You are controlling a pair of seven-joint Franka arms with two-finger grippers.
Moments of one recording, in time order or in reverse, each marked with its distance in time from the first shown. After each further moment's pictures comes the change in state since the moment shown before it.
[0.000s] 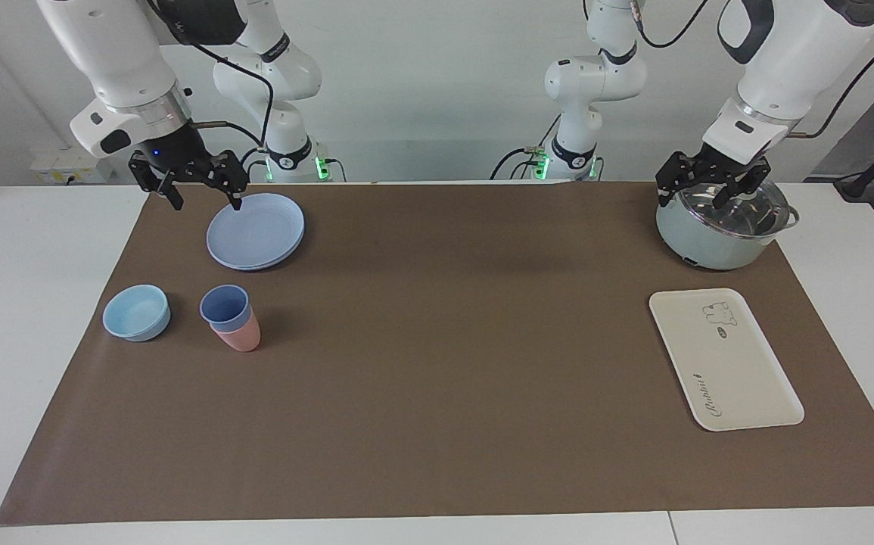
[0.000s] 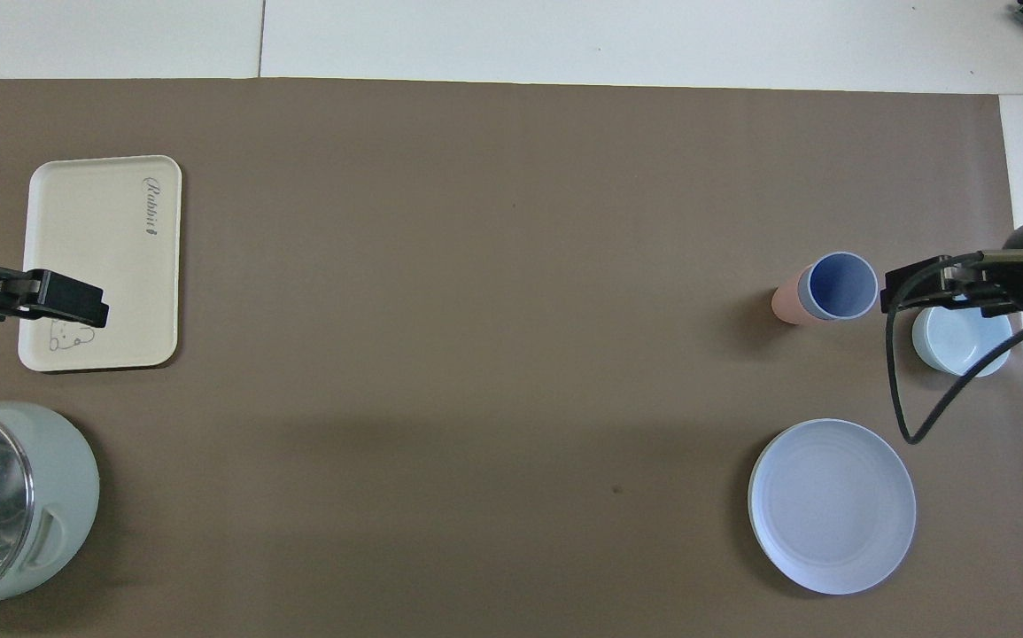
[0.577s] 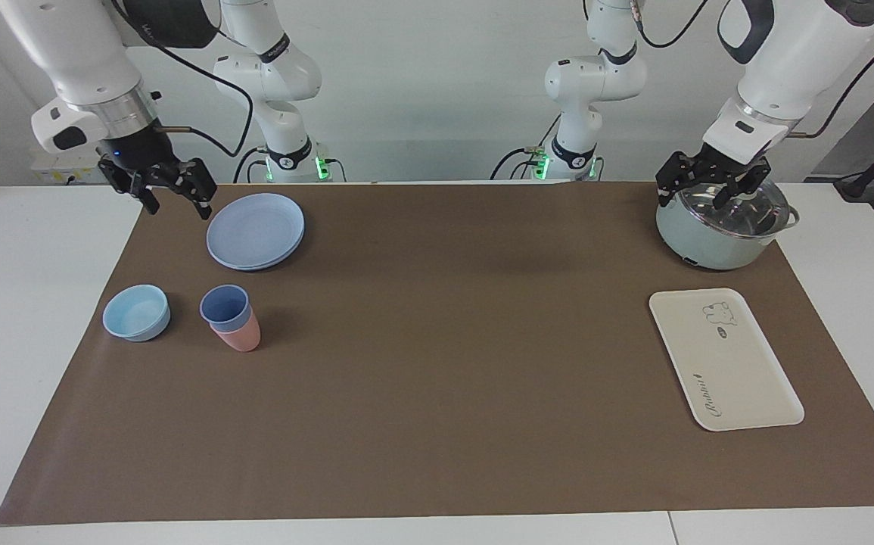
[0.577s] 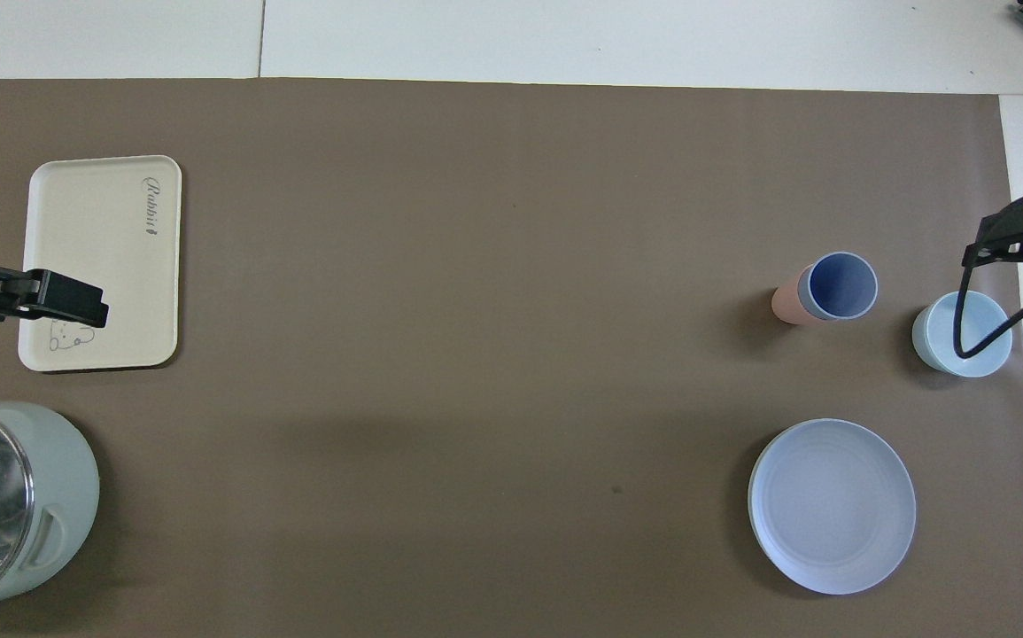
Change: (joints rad) left arm 0.000 0.000 0.000 0.000 0.000 0.000 0.000; right arm -0.140 0.068 -0.013 0.048 0.008 0.075 0.274
